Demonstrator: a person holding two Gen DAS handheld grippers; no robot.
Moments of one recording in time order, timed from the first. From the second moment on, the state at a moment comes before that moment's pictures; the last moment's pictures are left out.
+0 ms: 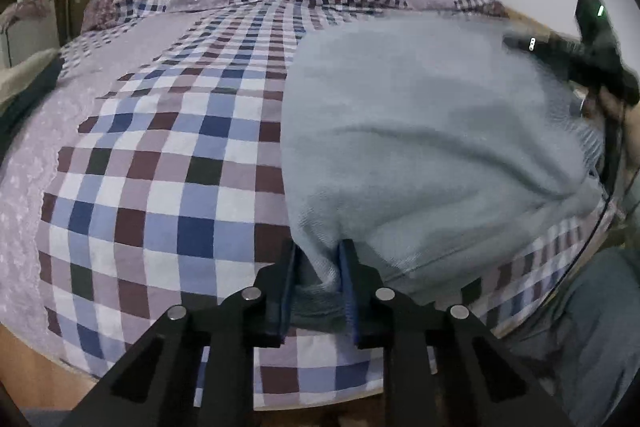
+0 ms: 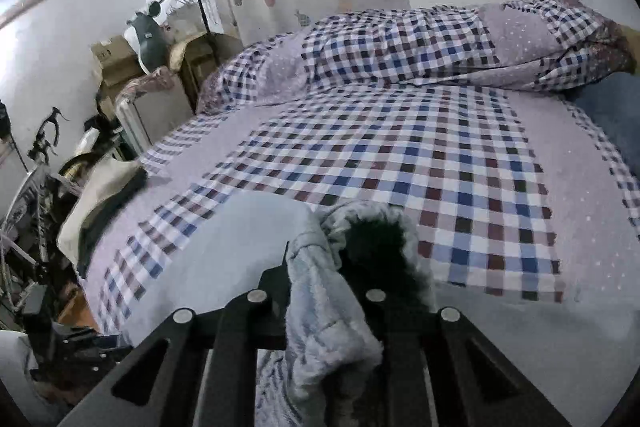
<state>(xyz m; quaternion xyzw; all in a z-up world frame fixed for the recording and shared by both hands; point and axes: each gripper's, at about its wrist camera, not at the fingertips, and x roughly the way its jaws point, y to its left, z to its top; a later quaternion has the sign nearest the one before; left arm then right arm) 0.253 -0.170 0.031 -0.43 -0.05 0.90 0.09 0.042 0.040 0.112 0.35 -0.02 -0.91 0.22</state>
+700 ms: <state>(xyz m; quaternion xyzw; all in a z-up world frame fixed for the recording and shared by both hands) 0.261 -0.242 0.023 -0.46 -0.29 0.83 0.13 0.171 0.123 0.073 0.38 -0.17 -0.89 0.16</state>
